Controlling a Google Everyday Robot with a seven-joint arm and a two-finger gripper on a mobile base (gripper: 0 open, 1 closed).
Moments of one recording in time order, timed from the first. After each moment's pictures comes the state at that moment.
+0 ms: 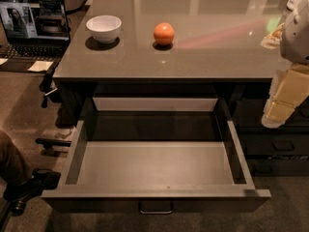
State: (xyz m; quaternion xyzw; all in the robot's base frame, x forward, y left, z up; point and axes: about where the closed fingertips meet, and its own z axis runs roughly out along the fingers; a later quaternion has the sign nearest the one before) arm 0.438 -0.217 0.976 -0.60 0.78 -0.03 0.16
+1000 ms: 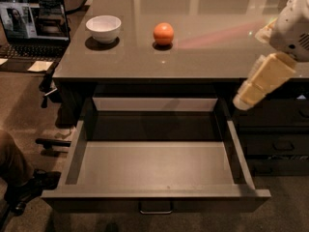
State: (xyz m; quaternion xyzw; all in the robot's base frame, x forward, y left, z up) arm 0.465 -0.193 0.983 -0.53 0.81 0.03 0.25
